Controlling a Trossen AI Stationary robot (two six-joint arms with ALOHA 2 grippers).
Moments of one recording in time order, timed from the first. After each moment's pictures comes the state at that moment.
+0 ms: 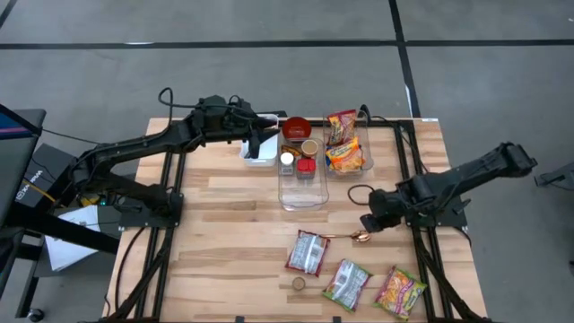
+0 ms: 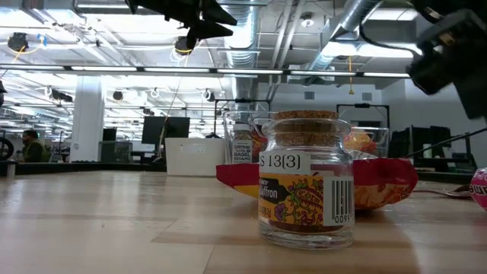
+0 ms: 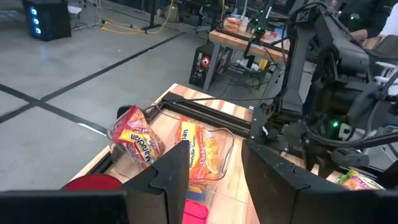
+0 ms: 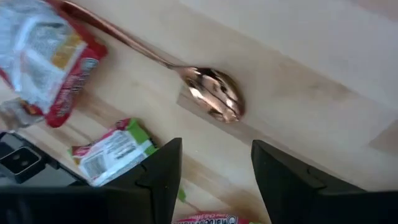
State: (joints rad) left arm 0.42 1.28 1.08 -0.01 0.15 -0.17; right arm 0.28 0.98 0.62 -0.83 -0.16 1.46
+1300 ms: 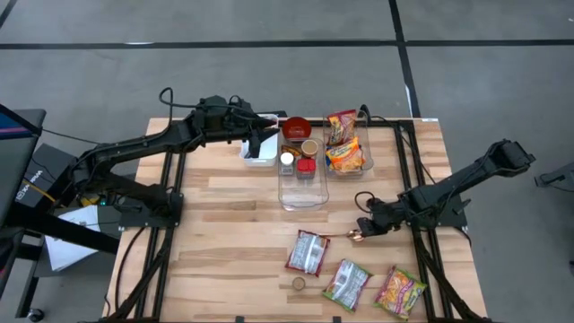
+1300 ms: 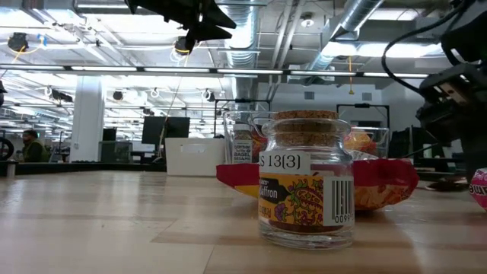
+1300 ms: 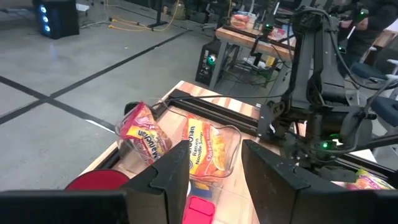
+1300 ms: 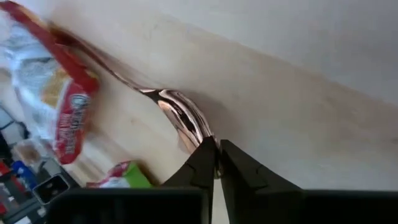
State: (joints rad) left arm 0.42 1.28 1.08 -0.02 0.12 -0.16; right arm 0.37 0.97 0.24 -0.21 -0.06 1.66
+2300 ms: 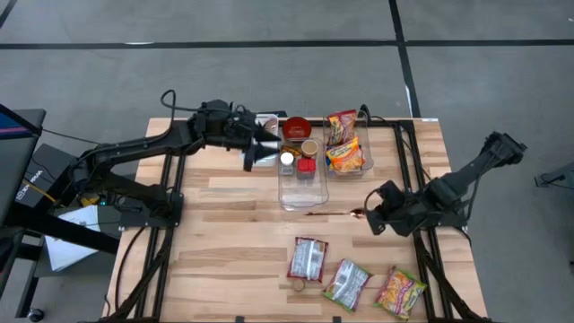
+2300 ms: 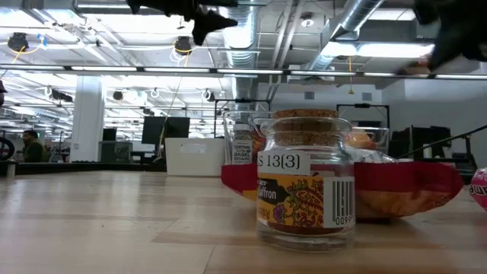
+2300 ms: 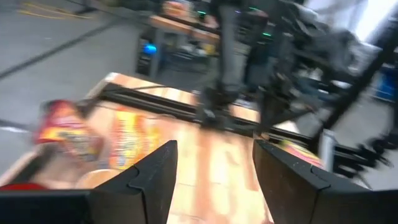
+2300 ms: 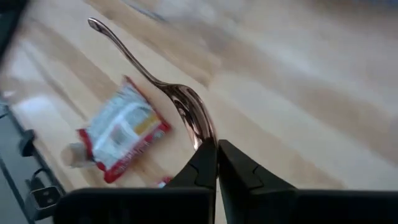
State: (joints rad) left arm 0.38 1.28 1.08 -0.02 0.37 -0.16; right arm 0.60 0.97 0.85 -0.98 0.45 1.50
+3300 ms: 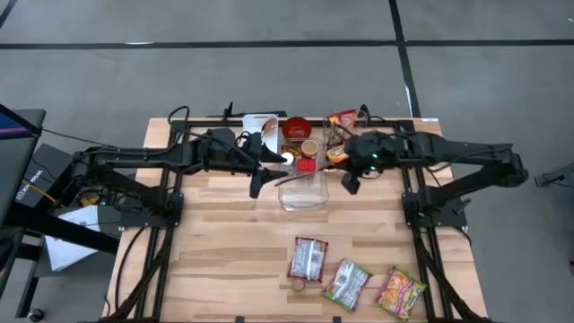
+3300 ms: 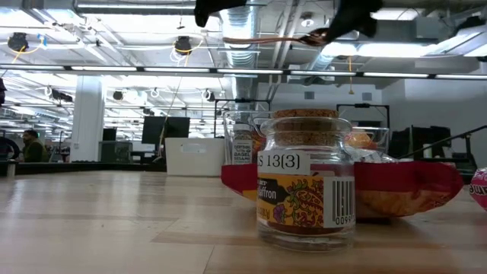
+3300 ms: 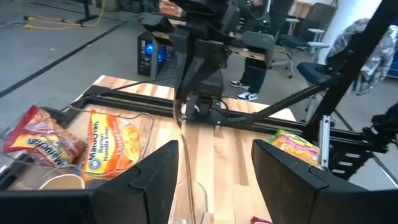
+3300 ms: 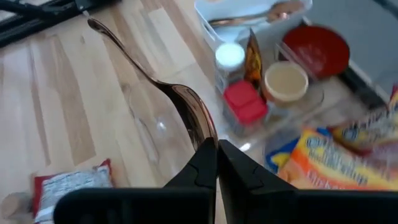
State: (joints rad) left arm 0.10 1.28 1.08 -0.02 0.07 -0.14; right arm -0.06 1.18 1.24 -0.86 0.21 0.35
